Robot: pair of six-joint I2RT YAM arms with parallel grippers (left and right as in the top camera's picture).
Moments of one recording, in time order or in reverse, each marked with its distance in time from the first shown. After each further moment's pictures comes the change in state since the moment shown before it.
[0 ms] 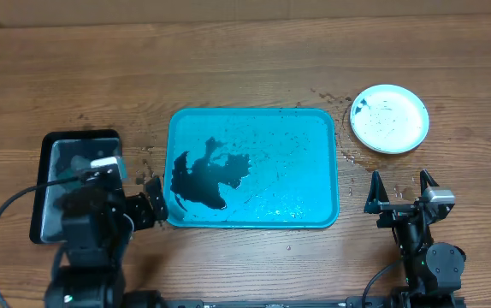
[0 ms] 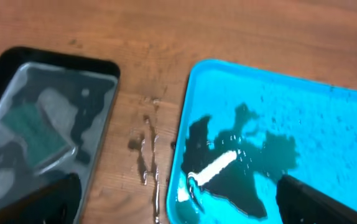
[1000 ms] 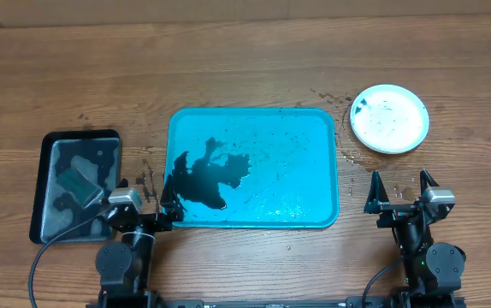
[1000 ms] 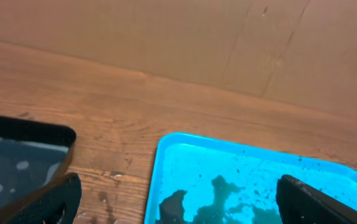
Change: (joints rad) left arm -0.002 -0.499 -0.747 0.808 0.077 -0.064; right arm 0.000 0.000 0.000 -0.001 0.000 0.000
